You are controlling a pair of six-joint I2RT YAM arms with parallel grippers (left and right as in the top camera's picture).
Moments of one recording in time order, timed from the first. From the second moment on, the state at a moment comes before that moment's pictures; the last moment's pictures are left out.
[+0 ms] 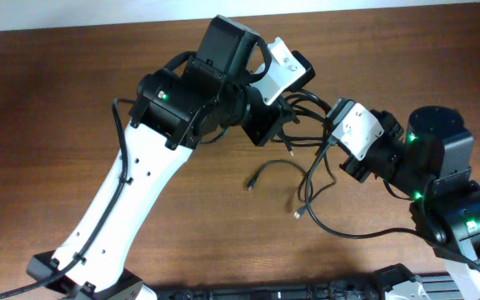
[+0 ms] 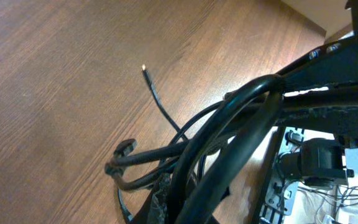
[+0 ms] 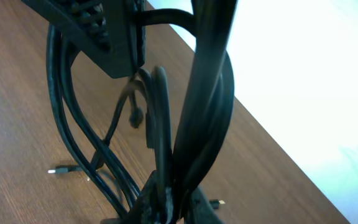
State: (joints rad) left arm -0.63 1.70 2.02 -1.19 0.49 0.20; right arm 0.26 0.93 1.15 -0.73 -0.29 -0.60
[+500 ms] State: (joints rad) left arm -0.66 1.70 2.02 -1.19 0.20 -0.12; right arm 0.27 0.94 1.15 -0.72 -0.32 -0.48
